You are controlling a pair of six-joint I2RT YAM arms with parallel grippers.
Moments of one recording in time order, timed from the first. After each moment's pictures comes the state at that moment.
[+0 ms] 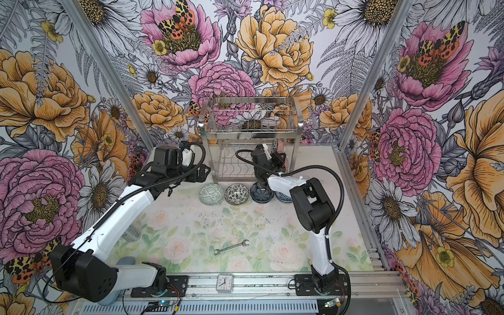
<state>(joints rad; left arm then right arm) -0.29 1.31 1.23 -0.58 0.12 -0.16 0.49 2.06 1.41 0.16 1.11 -0.79</state>
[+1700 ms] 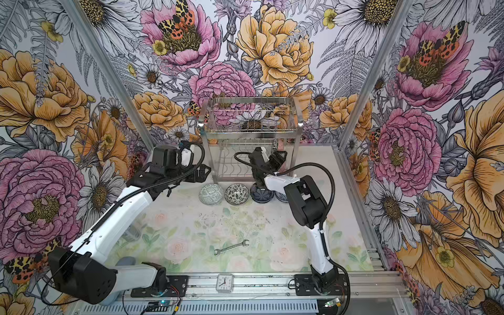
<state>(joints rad) -0.29 1.29 1.23 -0.58 0.16 -0.17 0.51 2.13 1.46 0.12 1.13 -0.76</state>
